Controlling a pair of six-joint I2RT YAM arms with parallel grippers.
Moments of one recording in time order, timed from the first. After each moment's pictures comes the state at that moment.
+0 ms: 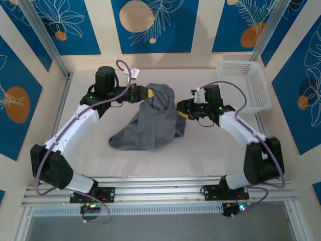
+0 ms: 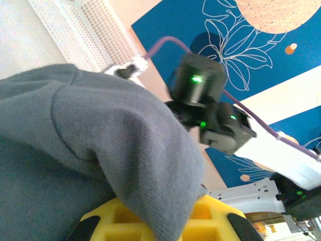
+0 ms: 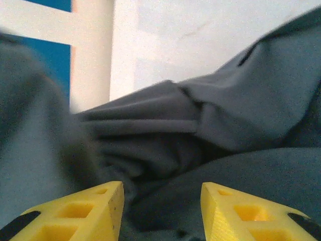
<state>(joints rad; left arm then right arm) -0.38 1.45 1.33 -0.24 0.98 -0.66 0.28 1.38 0.97 -0.26 -0.73 0.72</state>
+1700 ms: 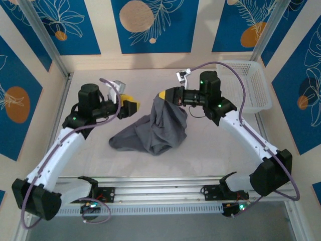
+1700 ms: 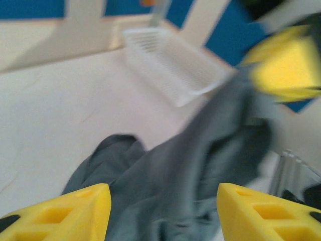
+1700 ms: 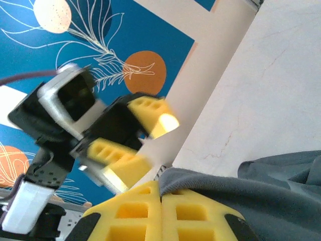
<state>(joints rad) -0.36 1.12 1.08 -0.31 0.69 -0.13 0.45 1.34 1.22 -0.12 -0.84 0.84</state>
